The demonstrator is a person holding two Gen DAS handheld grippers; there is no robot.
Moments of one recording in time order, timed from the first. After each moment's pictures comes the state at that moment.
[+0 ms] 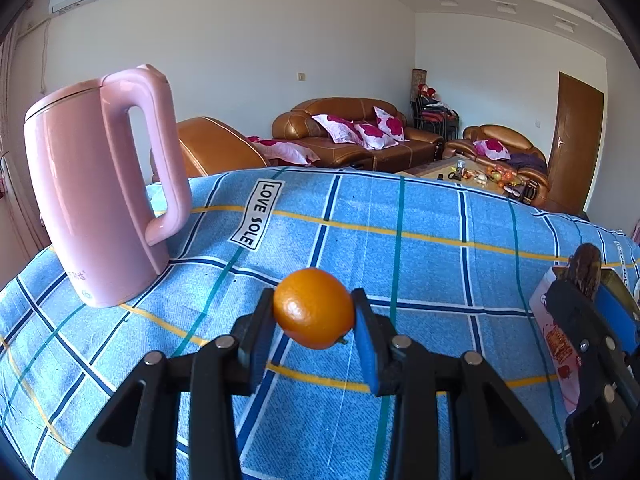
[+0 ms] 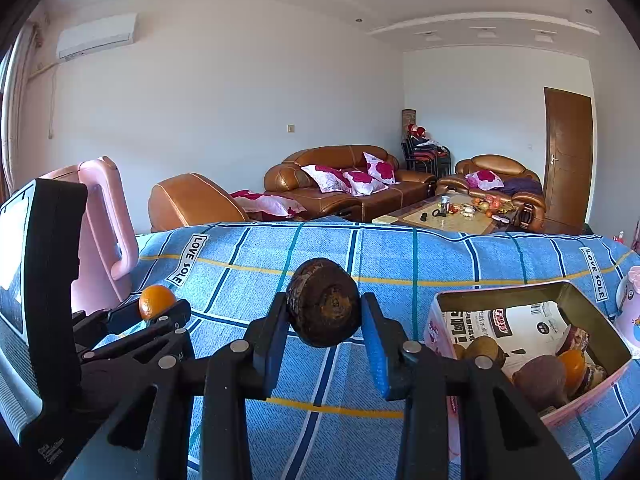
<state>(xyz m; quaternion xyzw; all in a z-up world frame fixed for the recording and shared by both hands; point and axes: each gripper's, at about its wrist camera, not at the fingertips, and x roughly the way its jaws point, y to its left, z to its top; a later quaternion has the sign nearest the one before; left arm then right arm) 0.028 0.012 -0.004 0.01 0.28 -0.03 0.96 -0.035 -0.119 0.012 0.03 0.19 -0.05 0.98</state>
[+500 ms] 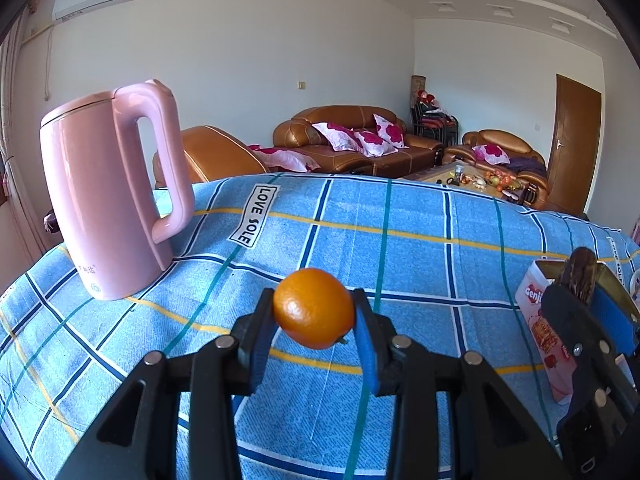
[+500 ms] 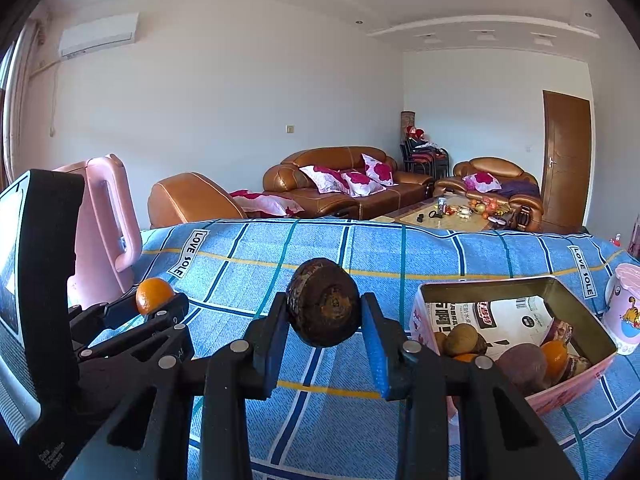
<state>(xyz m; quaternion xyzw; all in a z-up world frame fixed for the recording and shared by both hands) 0.002 0.001 -0.001 0.01 0.27 -0.03 0.96 -0.056 -0.127 0.010 0.03 0.19 -0.05 0.98</state>
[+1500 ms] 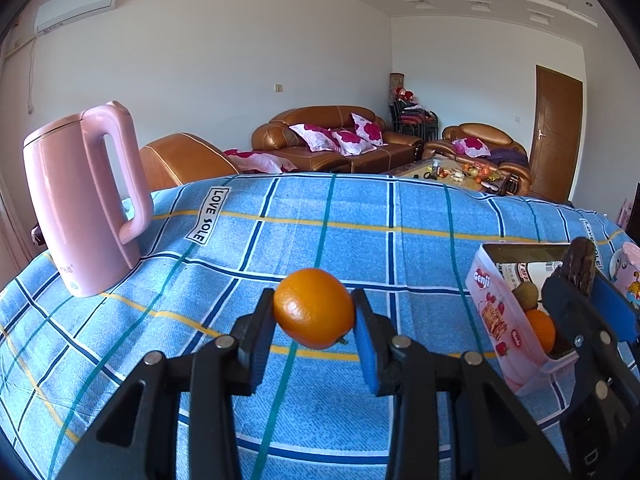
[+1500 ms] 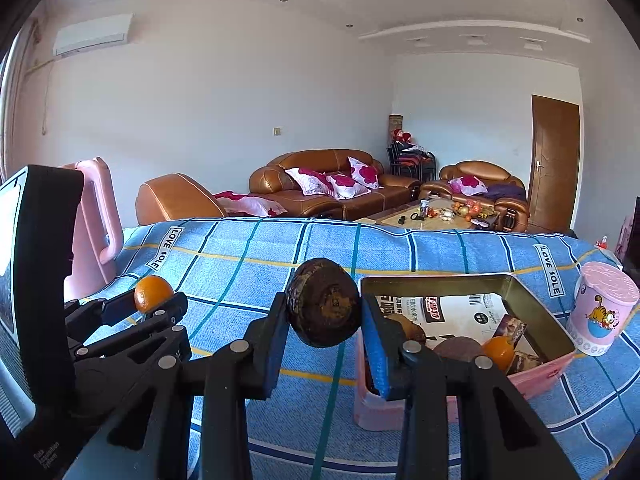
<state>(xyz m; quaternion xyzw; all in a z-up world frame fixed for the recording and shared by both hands) -0.024 -0.051 0.001 0.03 0.27 -0.06 0.96 -0.088 -0.170 0.014 0.01 0.18 -0.07 0.98</state>
